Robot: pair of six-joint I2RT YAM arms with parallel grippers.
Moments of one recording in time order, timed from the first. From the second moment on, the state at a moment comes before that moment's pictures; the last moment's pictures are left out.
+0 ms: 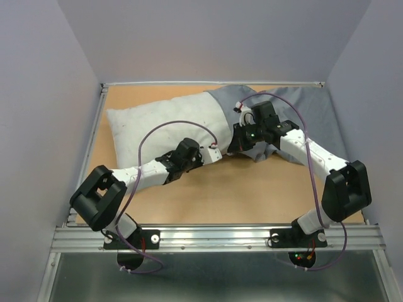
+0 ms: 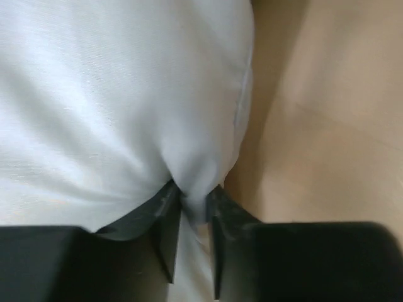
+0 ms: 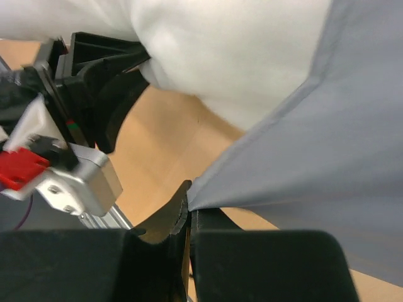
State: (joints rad) left arm -0.76 1.47 0.70 0.03 -0.11 0.67; right arm 0.45 1.52 1.18 -0.49 -0.55 0.19
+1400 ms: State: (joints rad) left arm -0.72 1.23 1.00 -0.31 0.49 0.27; right arm 0.28 1.54 1.72 -0.71 -0.53 0.20
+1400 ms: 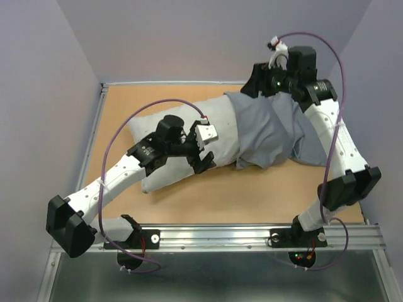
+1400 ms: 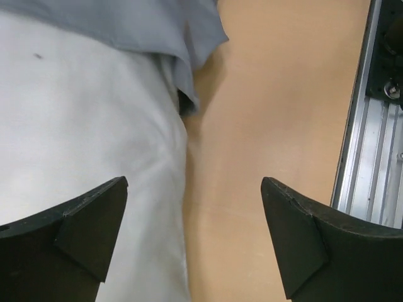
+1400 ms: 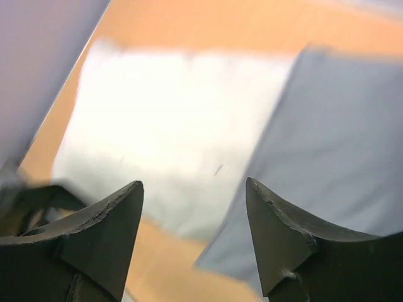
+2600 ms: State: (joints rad) left arm -0.22 1.64 1.46 -0.37 0.58 0.32; right arm 0.32 1.91 1.82 -0.54 -0.50 -0.05
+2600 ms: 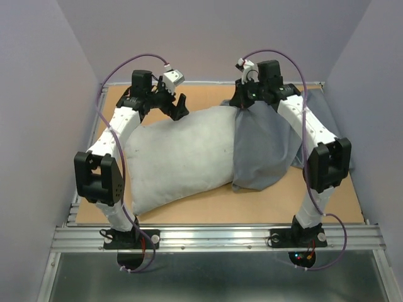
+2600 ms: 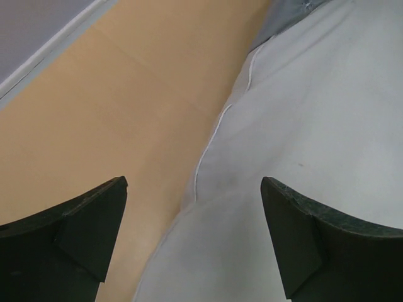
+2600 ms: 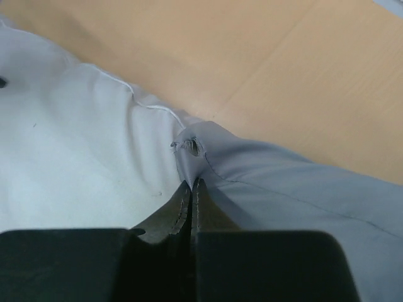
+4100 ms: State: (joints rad) left arm -0.55 1.36 1.30 -0.62 0.65 0.56; right arm 0.38 1.62 1.64 -0.67 -0.51 -0.13
